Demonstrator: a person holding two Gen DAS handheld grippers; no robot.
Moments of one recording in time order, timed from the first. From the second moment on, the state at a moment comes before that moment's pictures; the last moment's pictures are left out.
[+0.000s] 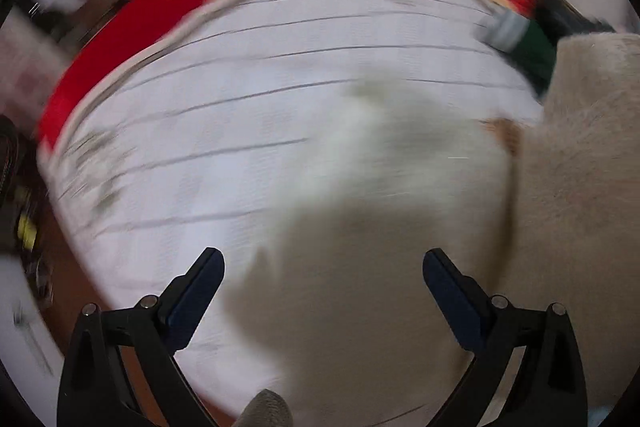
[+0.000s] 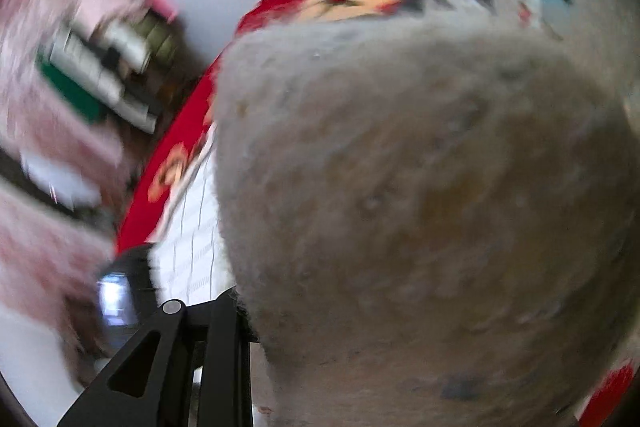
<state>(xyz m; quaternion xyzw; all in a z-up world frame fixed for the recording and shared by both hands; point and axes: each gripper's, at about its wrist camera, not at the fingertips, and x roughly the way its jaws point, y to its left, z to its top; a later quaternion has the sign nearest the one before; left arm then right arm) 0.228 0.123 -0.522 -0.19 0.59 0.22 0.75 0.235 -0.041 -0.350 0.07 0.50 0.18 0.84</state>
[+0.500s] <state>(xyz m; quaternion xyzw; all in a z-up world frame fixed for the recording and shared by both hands) 0.053 0.256 -0.517 -0.24 0.59 0.43 0.64 0.130 0.192 -0.504 -0.26 0.49 0.26 0.79</state>
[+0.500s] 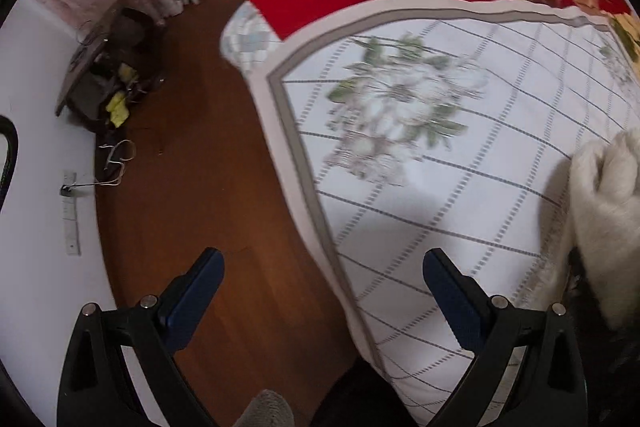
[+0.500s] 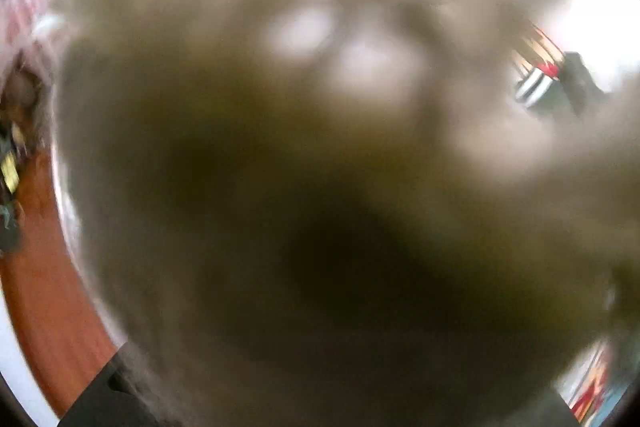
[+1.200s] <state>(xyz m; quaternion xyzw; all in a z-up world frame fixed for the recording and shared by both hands) 0.150 0.185 -0.473 -0.26 0.55 0.34 0.72 0.211 -0.065 -0.448 0.17 0.68 0.30 0.65</state>
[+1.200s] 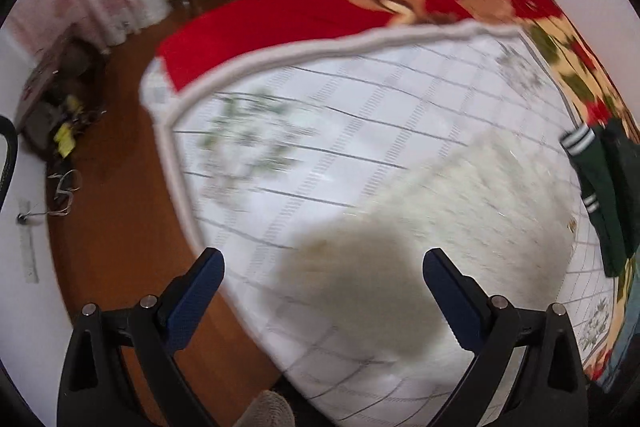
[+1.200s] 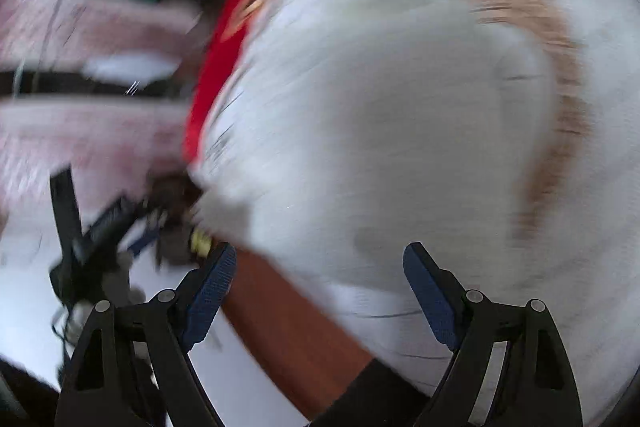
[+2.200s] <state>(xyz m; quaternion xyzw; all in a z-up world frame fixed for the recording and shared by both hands) 0.084 0.171 -0.550 -0.46 0.52 0.34 0.64 0.249 -0.105 -0.569 0.37 0.72 0.28 0.51</state>
